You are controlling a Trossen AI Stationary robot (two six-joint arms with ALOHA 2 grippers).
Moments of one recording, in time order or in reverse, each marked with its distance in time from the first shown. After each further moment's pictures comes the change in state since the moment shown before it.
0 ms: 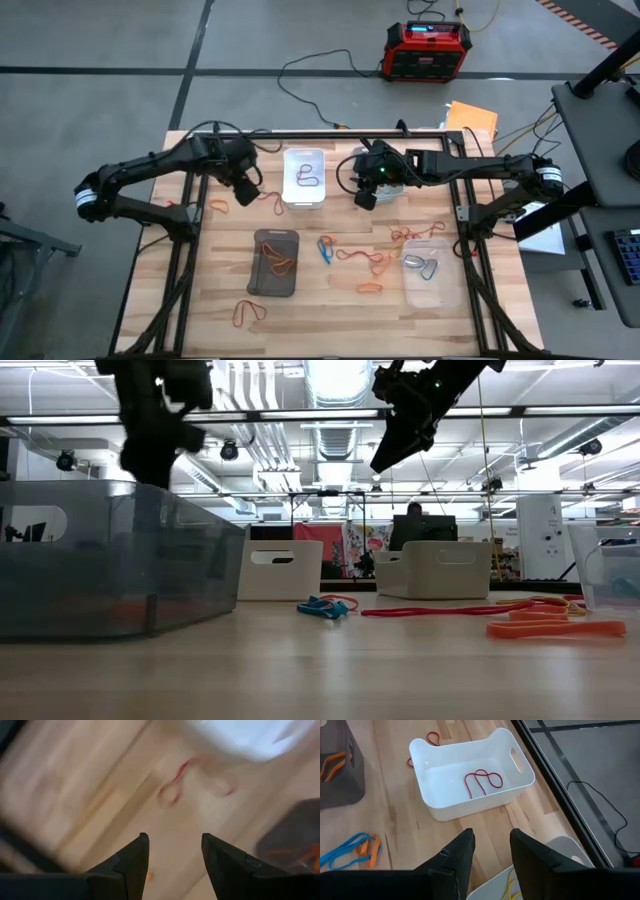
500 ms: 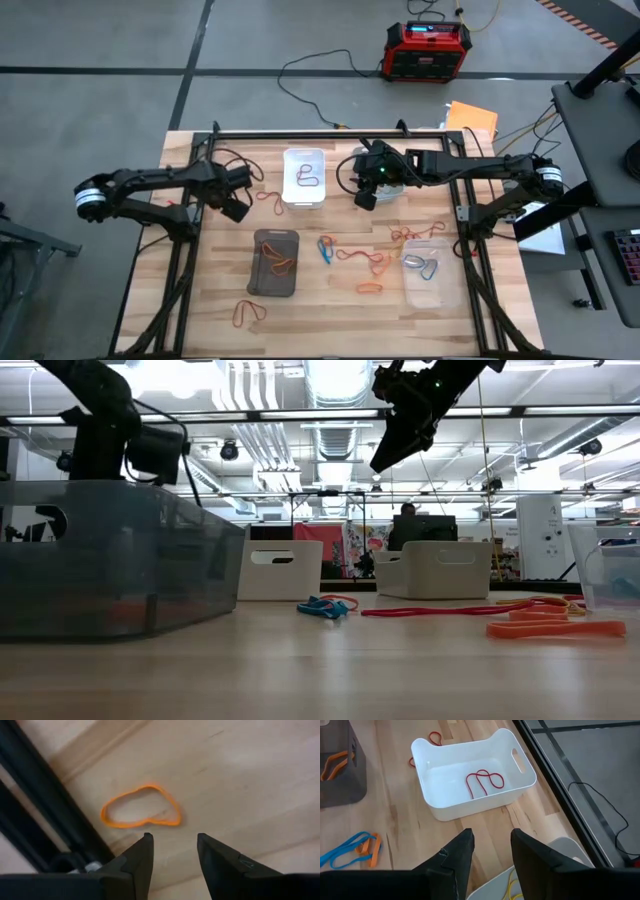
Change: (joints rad) left arm -0.004 -0.002 -0.388 0.088 -0.024 -0.340; right arm 0.000 0.000 0.000 0.001 -0.007 -0.009
